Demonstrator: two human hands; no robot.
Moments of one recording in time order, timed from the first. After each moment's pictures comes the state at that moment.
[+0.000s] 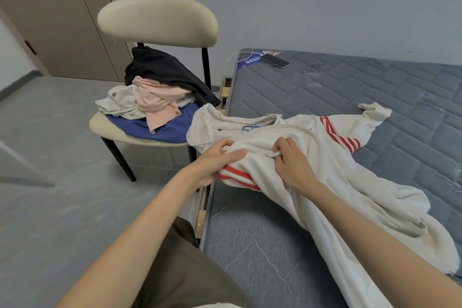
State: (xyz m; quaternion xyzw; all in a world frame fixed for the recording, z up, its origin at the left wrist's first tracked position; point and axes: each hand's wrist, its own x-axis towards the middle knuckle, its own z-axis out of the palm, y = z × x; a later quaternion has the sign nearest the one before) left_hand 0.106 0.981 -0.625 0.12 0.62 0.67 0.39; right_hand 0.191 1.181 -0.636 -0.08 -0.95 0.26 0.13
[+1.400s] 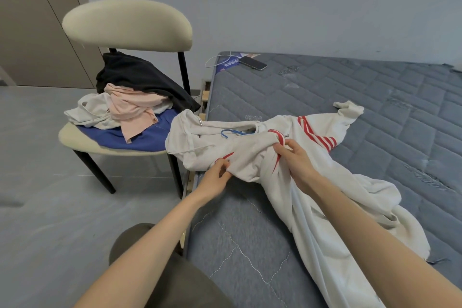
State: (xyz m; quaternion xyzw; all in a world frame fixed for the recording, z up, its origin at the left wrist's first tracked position) left_hand 0.117 1.031 -0.690 0.23 0.81 0.50 0.21; right_hand 0.201 1.218 -0.621 -0.27 -0.69 0.66 0.12
